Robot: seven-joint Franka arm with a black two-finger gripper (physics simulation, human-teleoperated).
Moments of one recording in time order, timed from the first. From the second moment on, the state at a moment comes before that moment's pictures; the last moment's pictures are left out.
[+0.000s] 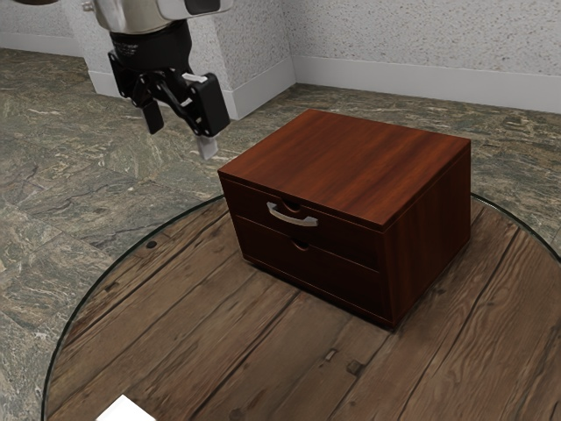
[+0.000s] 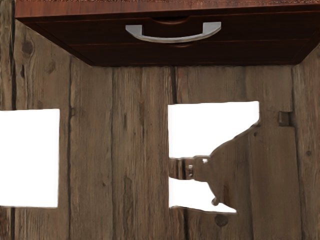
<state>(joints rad) -0.21 0.08 0.06 -1.00 0.22 1.15 -0.04</state>
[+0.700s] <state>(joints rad) -0.21 -0.09 0.02 -1.48 0.25 1.61 0.38</state>
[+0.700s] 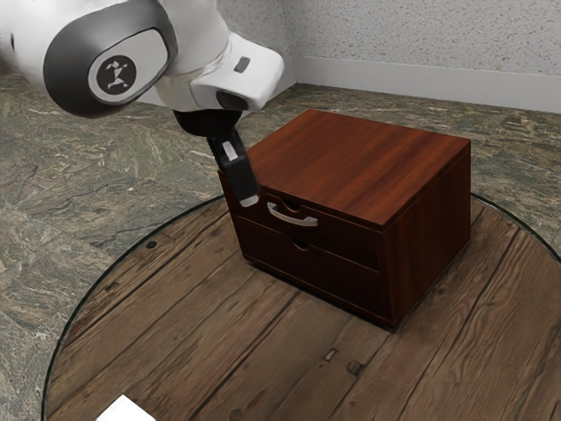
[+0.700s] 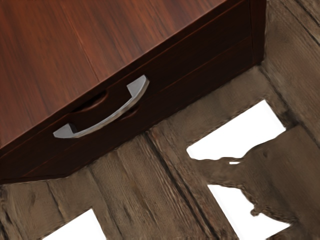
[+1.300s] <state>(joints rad) -0.24 -0.14 0.13 -1.87 0.29 1.98 0.84</state>
